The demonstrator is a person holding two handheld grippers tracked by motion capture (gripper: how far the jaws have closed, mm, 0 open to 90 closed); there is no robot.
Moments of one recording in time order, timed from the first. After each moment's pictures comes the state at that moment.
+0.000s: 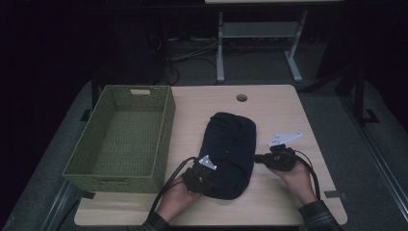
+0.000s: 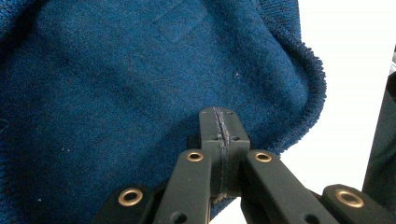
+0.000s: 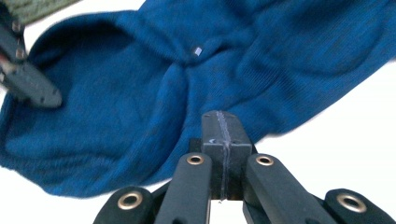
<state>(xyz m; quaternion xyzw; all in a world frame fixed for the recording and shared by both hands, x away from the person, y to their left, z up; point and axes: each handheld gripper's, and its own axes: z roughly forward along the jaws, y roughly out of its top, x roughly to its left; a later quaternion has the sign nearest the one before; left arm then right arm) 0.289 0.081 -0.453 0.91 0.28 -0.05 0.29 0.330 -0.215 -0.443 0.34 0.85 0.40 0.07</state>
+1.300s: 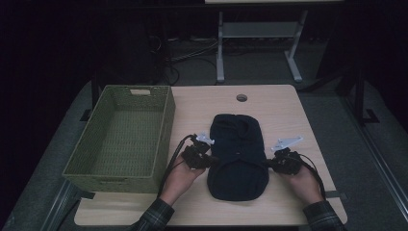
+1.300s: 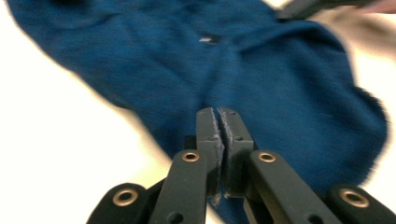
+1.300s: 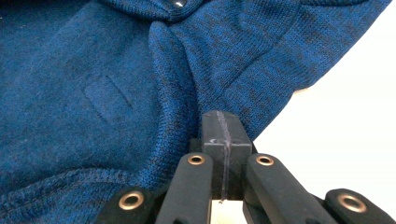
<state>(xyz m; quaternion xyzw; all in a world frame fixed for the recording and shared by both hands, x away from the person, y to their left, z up) 0.342 0.078 -0.423 0.88 0.33 0.03 0.34 0.330 -0.235 -0.462 0.35 0.87 0.32 0.09</state>
